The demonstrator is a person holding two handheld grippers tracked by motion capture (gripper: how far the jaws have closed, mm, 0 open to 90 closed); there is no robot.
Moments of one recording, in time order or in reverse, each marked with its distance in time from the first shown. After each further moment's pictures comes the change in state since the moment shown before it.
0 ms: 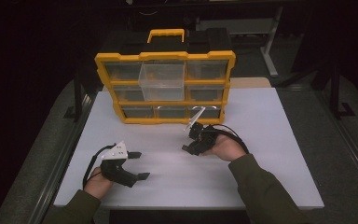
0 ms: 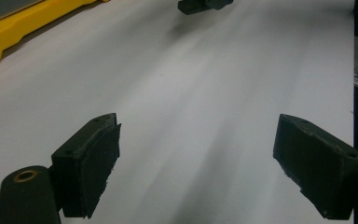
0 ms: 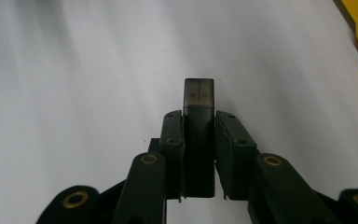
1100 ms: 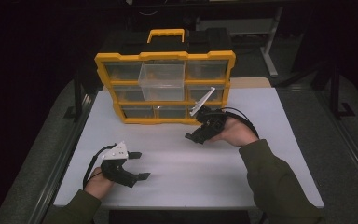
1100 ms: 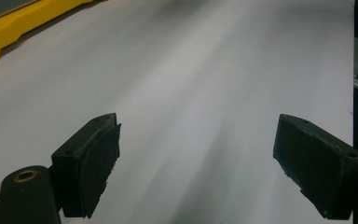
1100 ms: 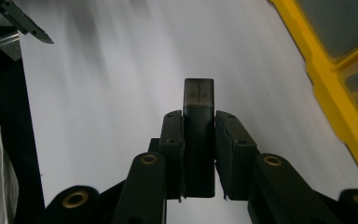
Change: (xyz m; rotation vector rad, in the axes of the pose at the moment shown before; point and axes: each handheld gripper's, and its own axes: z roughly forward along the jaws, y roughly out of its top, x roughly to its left) left arm 0.000 0.000 0.000 -0.007 0.000 -0.005; right arm -0.014 0.016 -0.060 -0.046 0.061 -0.007
